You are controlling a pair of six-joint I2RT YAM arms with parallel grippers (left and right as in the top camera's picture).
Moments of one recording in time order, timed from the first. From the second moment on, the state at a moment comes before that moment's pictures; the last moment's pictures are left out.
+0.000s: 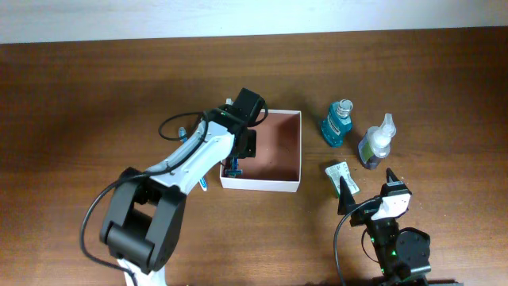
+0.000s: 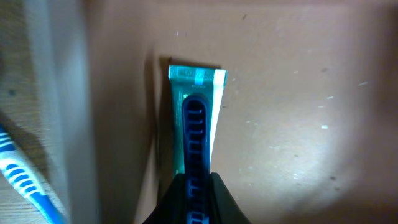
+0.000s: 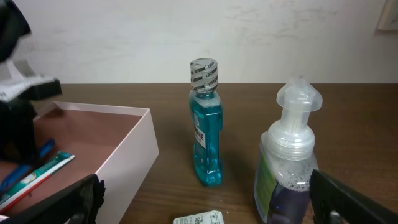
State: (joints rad) left arm -0.53 1.97 1.41 -0.77 -0.14 -0.43; right arm 0.14 0.03 0.01 -0.07 0.00 0.06
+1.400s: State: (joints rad) left arm -0.37 1.99 1.77 -1.26 -0.14 -0.40; right arm 0.14 0.03 0.01 -0.07 0.00 0.06
